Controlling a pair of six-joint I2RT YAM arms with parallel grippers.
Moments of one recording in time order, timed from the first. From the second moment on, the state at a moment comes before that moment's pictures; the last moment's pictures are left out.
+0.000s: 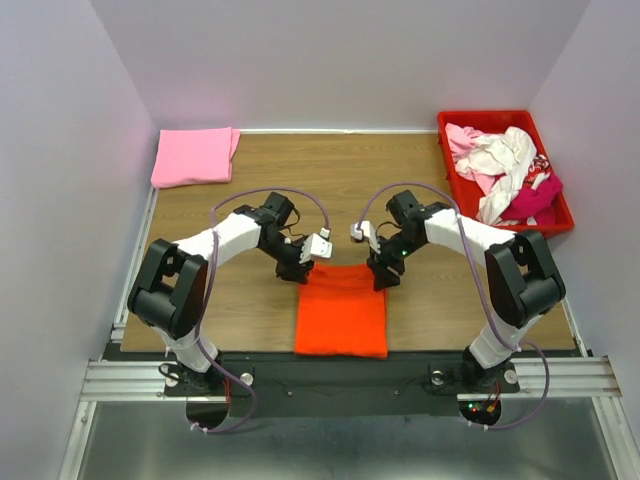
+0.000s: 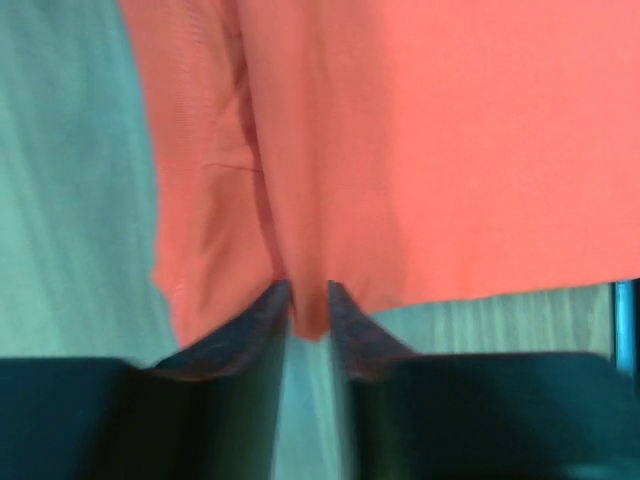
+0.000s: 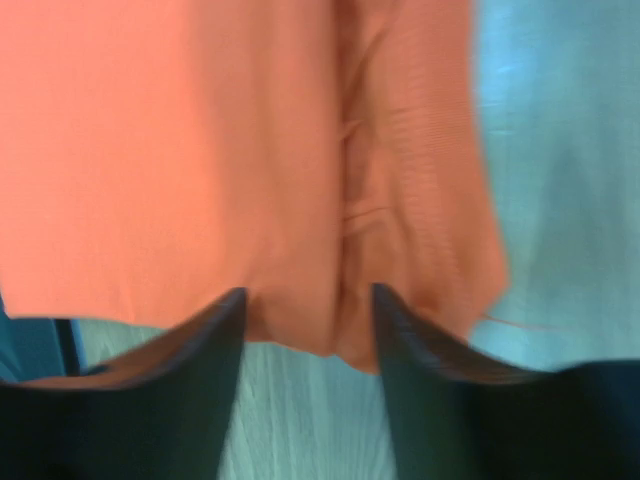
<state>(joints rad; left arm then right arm) -0.50 1.66 1.04 -0.74 0.74 1.11 0.46 1.70 1.06 -0.75 -0.73 -0.91</state>
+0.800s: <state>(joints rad) -0.71 1.74 1.15 -0.52 0.73 0.88 0.40 2.04 1.39 -0.58 -0.98 -0.14</state>
